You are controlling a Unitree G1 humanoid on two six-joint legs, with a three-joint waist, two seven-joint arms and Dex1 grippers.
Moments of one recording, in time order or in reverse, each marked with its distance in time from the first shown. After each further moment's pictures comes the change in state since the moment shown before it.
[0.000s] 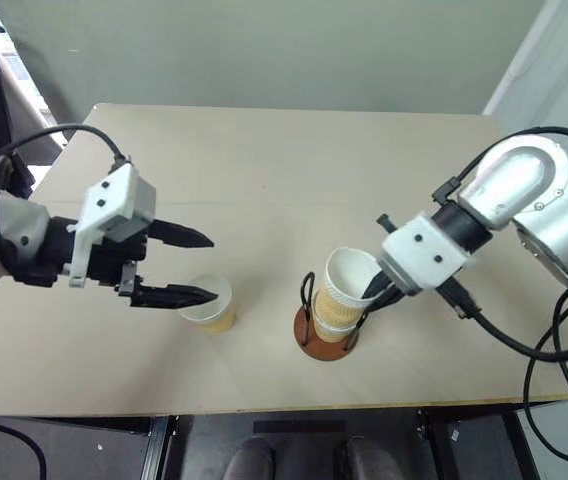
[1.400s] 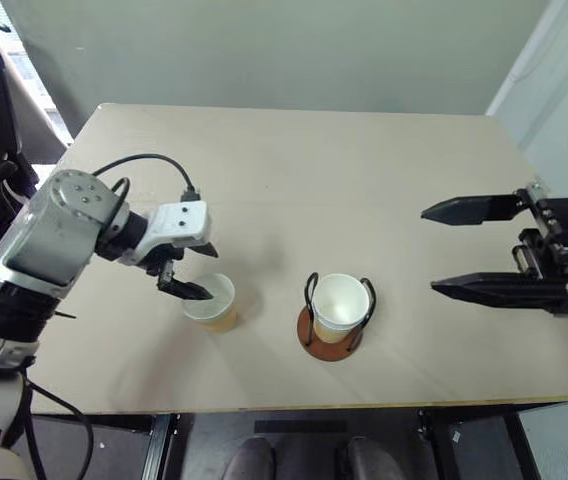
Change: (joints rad) left arm -0.364 -0.202 -0.531 0.420 0.633 -0.320 -0.243; right arm 0.546 -0.099 -1.001 -0.213 0.822 0.775 -0.593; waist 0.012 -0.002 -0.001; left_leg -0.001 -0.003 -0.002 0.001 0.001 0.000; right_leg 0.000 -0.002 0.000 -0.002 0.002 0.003
